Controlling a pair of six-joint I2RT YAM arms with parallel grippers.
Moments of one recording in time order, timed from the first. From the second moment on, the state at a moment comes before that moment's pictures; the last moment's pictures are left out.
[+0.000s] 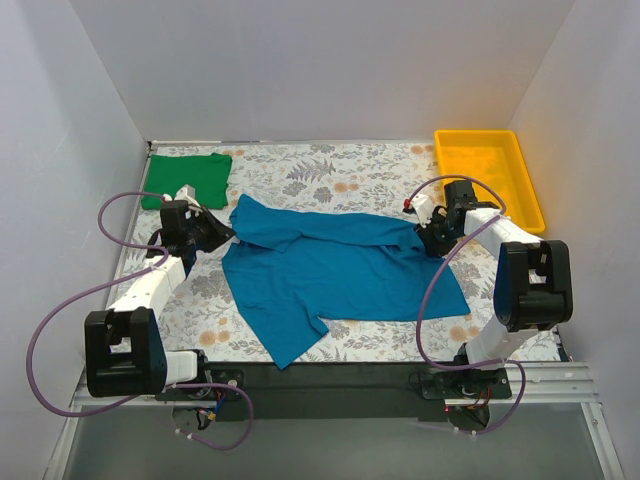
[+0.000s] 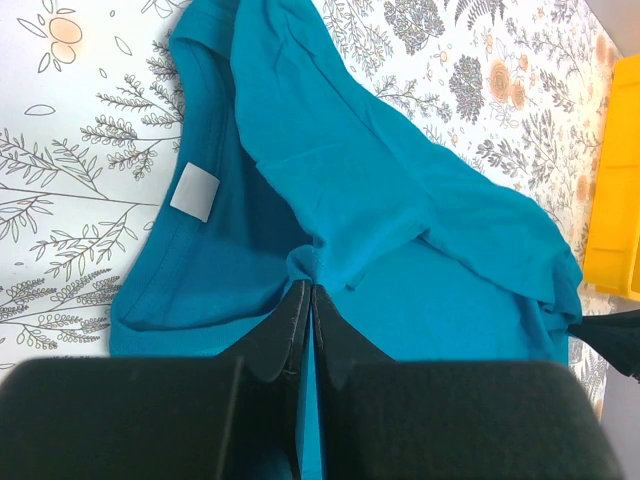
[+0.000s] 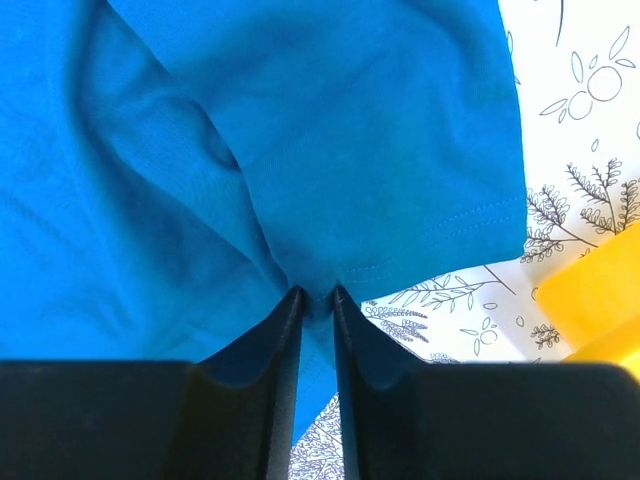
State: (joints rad) left arm 0.04 1.29 0.69 -0.03 0.32 -0.60; right arm 0.08 1.65 1.03 -0.59 -0.30 -0.73
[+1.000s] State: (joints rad) left arm 0.04 1.29 0.69 -0.03 0.33 -0.60; right arm 0.08 1.65 1.05 -0.59 -0.29 -0.71
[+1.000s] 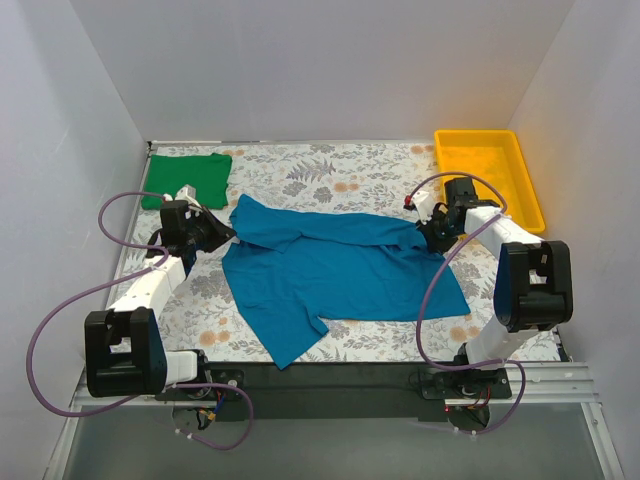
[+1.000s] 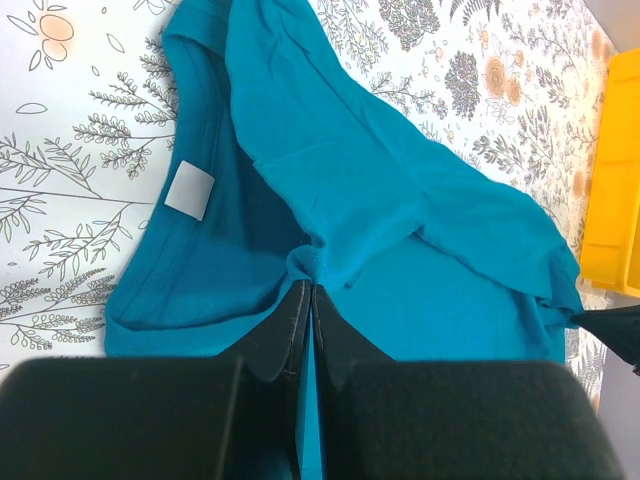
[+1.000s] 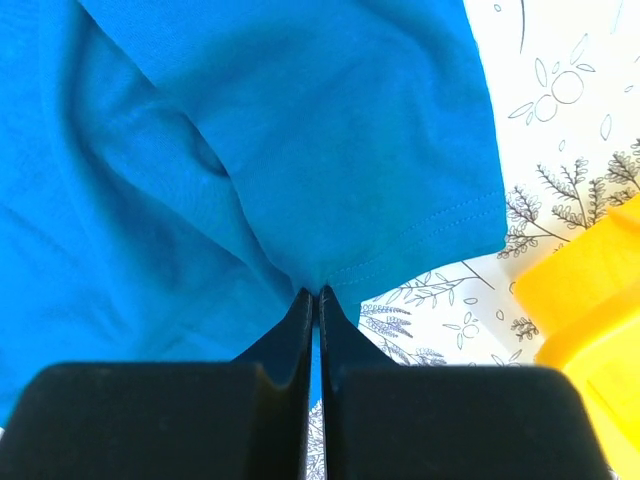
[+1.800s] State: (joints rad) left arm 0.04 1.28 0.69 -0.02 0.34 -0.60; right arm 0.08 1.56 1.05 -0.59 -0.31 -0.71
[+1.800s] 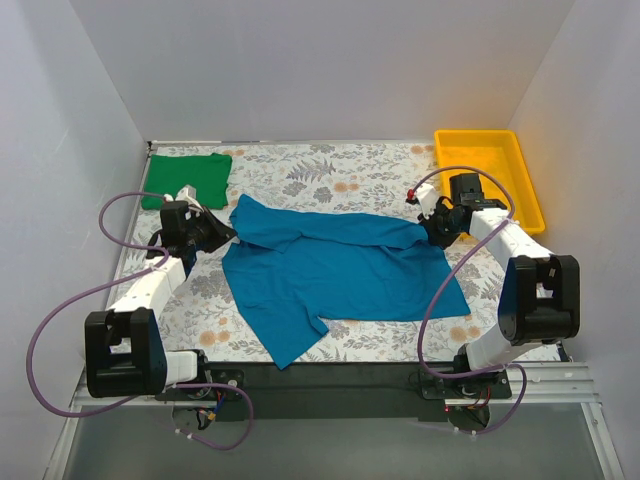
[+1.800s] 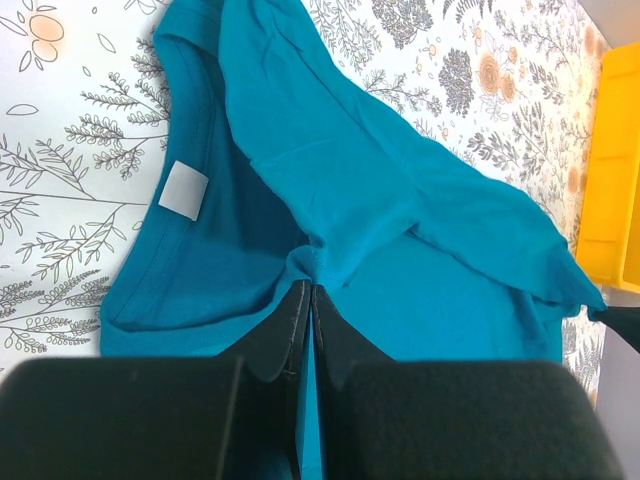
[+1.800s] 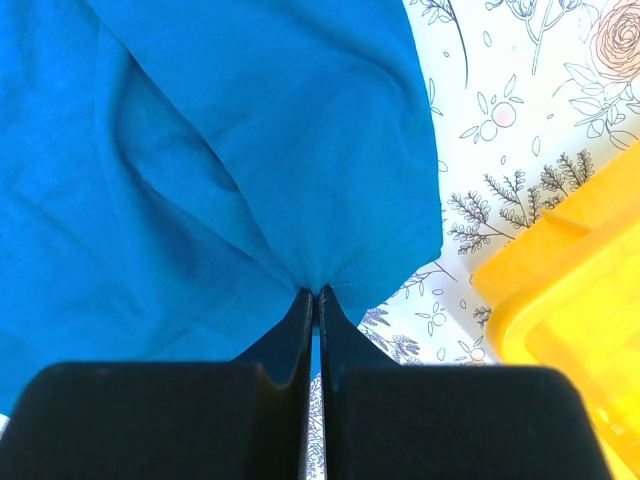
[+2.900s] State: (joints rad) left arm 0.04 1.16 0.65 0.02 0.35 -0.60; right arm 0.08 1.38 1.05 -0.61 -0.44 -0.73
